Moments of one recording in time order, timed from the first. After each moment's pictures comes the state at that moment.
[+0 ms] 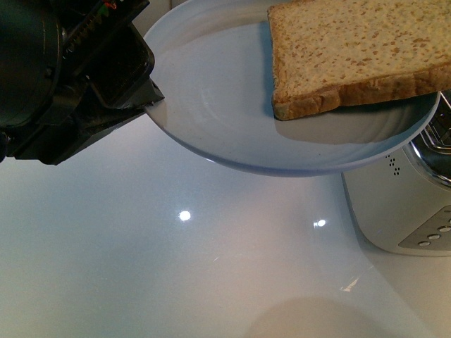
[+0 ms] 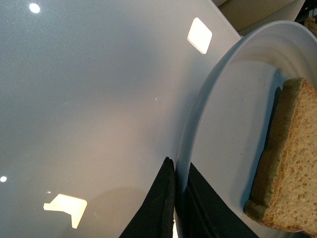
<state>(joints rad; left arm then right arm) -0.58 1.36 0.73 -0.08 -0.05 -1.02 0.00 0.00 0.02 0.00 0.00 0.00</state>
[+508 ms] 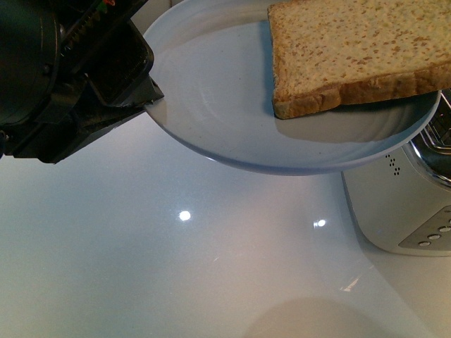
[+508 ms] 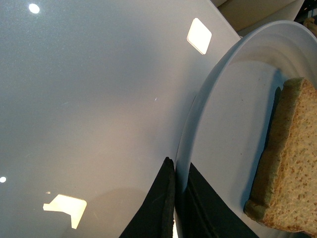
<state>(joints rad) -0.59 1.36 0.73 -0.08 -0.05 -1.02 0.00 0.00 0.02 0.00 0.00 0.00</state>
